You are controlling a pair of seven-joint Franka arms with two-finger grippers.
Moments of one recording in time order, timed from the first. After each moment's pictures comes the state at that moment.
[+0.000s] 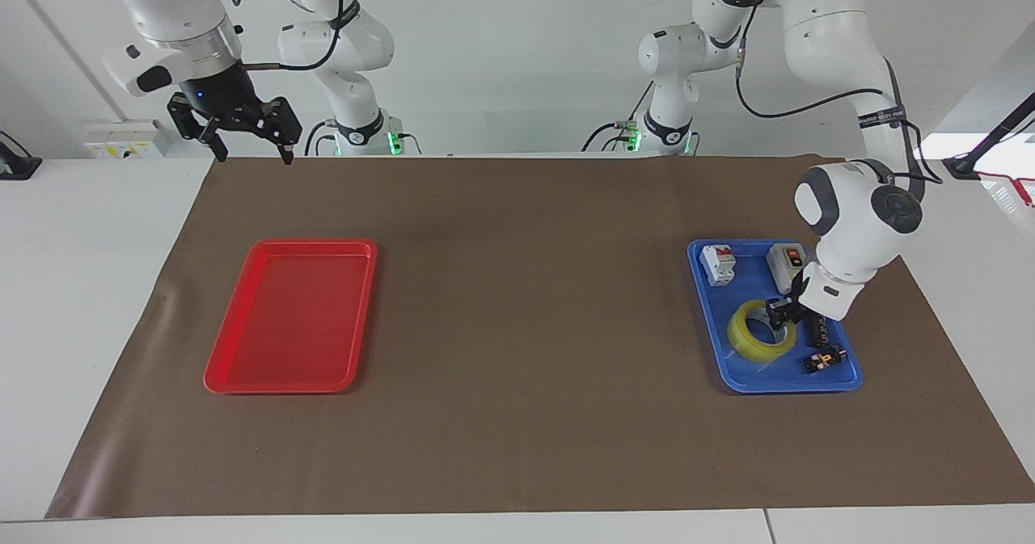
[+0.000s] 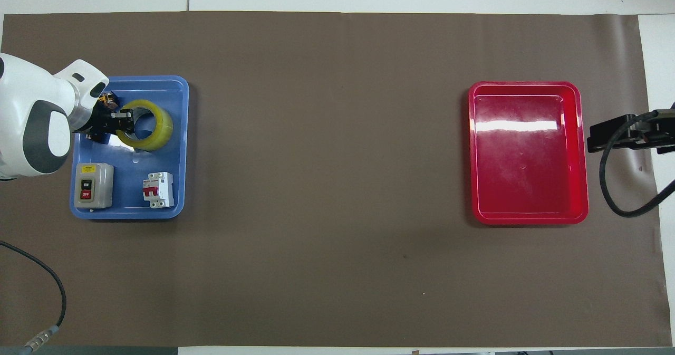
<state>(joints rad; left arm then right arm) 0.12 0.35 -0.09 -1.87 0.04 2.23 -0.07 0.03 -0.07 0.01 -1.57 -0.04 1.47 0.10</state>
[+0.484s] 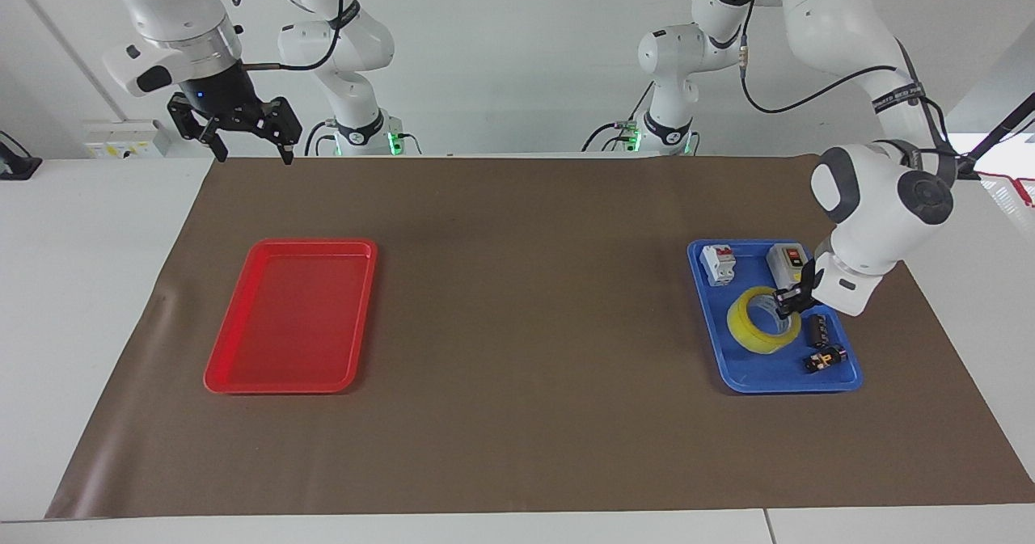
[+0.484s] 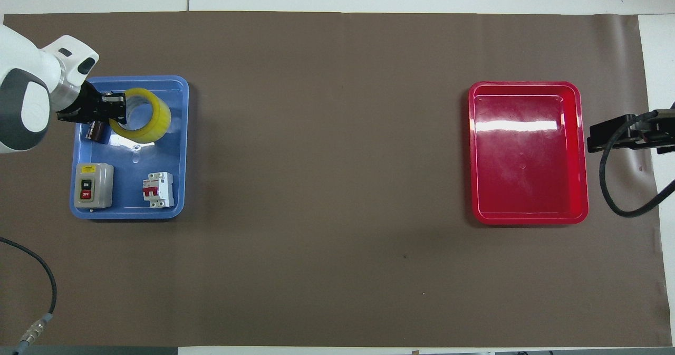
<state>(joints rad) 0.06 0.34 -0.10 -1.59 0.03 1.85 -0.20 0.03 -0.07 0.01 -1.57 -0.04 1.47 0.10</state>
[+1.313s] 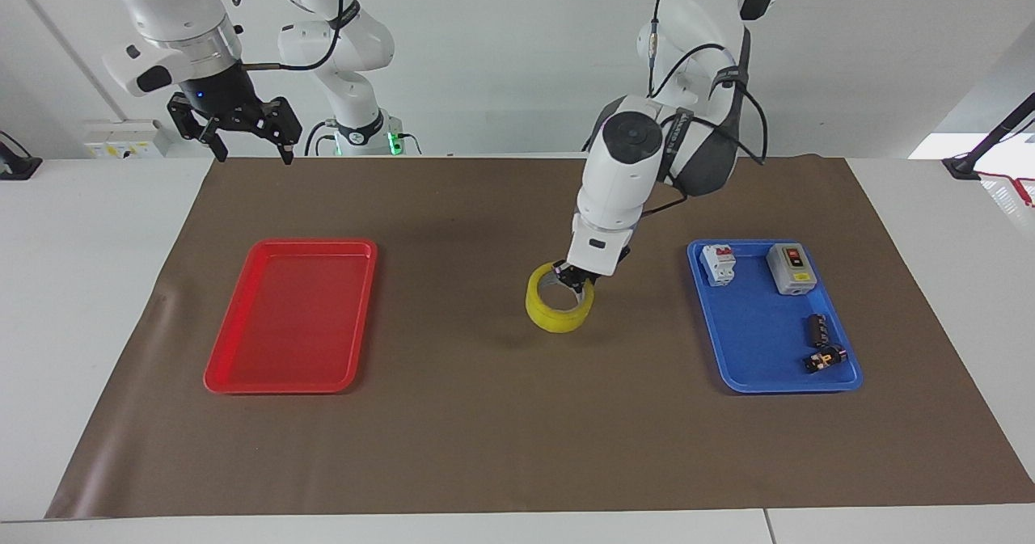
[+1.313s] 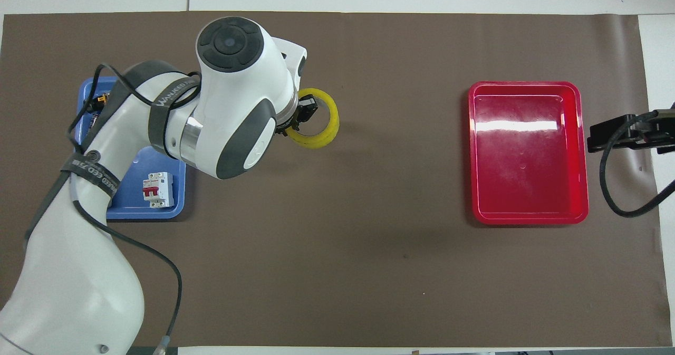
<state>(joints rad) -0.49 0.44 -0.11 -1.49 -0.01 1.91 -0.90 0.03 -0.07 0.01 -1.57 -0.04 1.47 0.10</state>
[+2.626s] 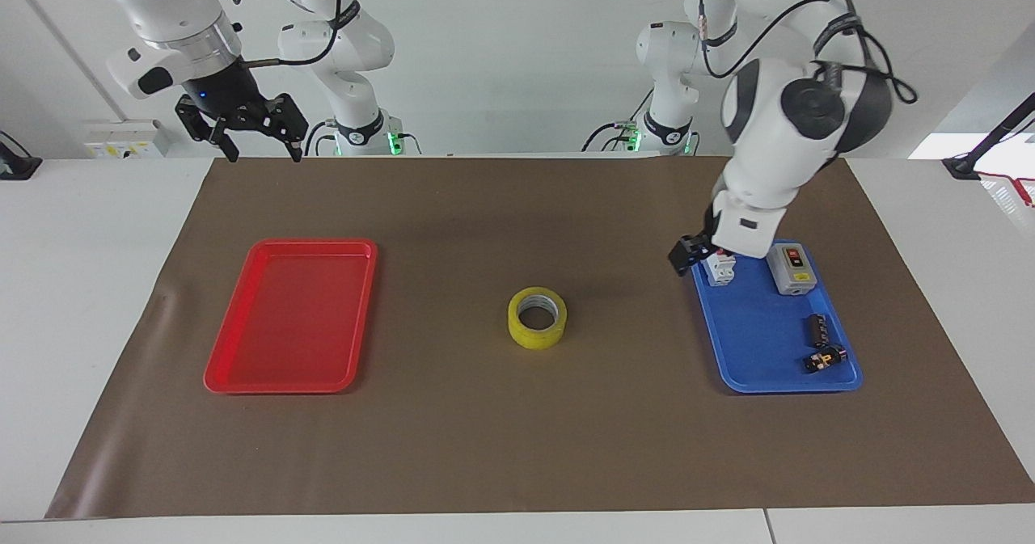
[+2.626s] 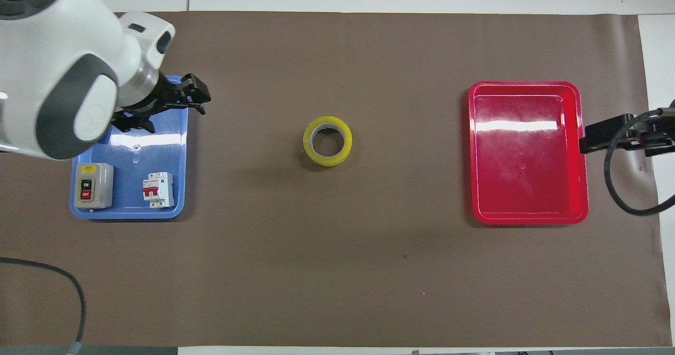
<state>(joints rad) -0.16 0.20 -0.04 -1.54 -0.01 1.64 -0.43 0.01 -0.07 0.00 -1.57 0.07 1.47 0.10</state>
